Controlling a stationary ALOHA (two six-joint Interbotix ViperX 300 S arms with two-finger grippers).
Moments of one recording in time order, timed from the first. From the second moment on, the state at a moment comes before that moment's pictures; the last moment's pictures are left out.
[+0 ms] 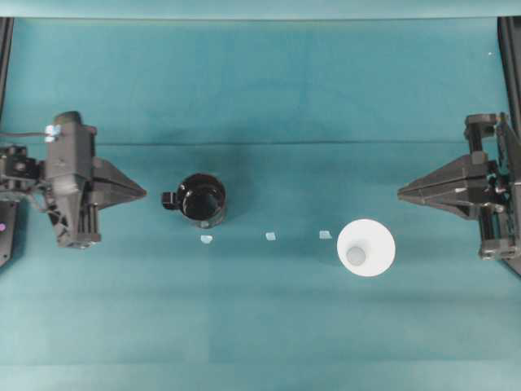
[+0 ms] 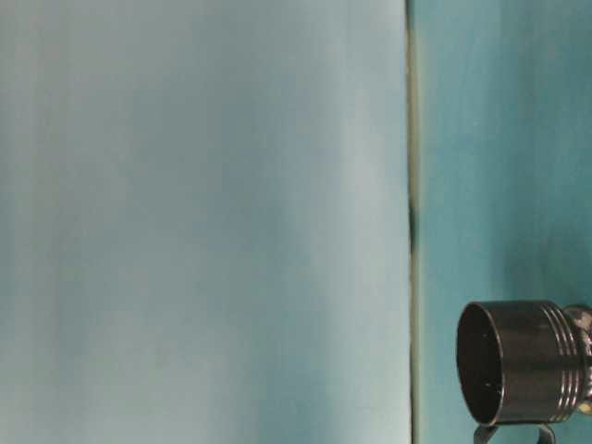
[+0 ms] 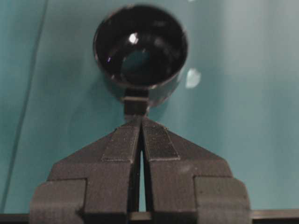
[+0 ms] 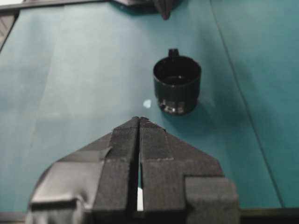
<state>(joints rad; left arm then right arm) 0.11 -0.50 1.12 0.01 0.03 0.01 0.00 -0.88 1.14 0.00 0.00 0.10</state>
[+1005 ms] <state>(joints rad) 0.14 -0.39 1.26 0.02 -0.23 0.04 -0.01 -0.86 1.14 0.05 0.00 0.10</state>
